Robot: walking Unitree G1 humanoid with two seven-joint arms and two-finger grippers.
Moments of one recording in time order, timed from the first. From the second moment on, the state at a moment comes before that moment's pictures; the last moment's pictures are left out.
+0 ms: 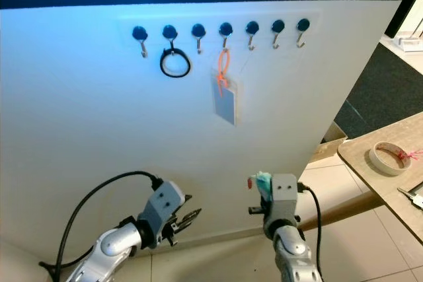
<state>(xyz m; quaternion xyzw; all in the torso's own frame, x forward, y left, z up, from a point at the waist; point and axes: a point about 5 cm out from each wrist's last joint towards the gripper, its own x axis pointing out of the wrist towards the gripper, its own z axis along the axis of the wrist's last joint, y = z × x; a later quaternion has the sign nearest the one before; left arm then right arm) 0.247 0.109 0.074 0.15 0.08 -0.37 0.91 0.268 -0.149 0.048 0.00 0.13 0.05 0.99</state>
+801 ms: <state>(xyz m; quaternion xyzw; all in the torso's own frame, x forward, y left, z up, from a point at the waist) 0.248 0.098 0.093 0.12 0.02 -0.38 0.91 0.284 -0.127 0.178 -0.07 -0.20 0.05 0.98</state>
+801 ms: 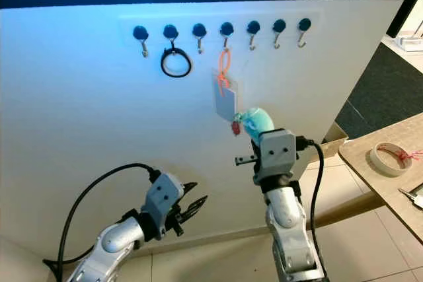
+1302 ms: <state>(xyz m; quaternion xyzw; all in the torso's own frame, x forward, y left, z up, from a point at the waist) 0.246 0.095 0.098 0.12 0.01 -0.40 0.91 0.309 -0.135 0.232 -0.08 -0.24 0.03 0.97</state>
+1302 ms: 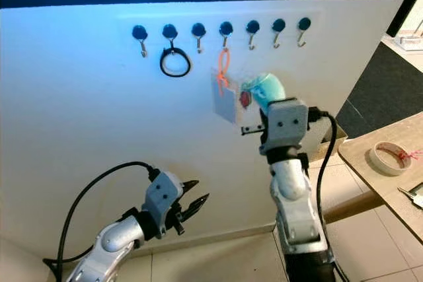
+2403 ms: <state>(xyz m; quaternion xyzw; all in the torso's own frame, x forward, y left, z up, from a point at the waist) 0.242 0.083 0.121 0.08 -0.06 -0.43 0.90 0.321 -0.118 0.257 -0.04 -0.14 0.15 0.98</state>
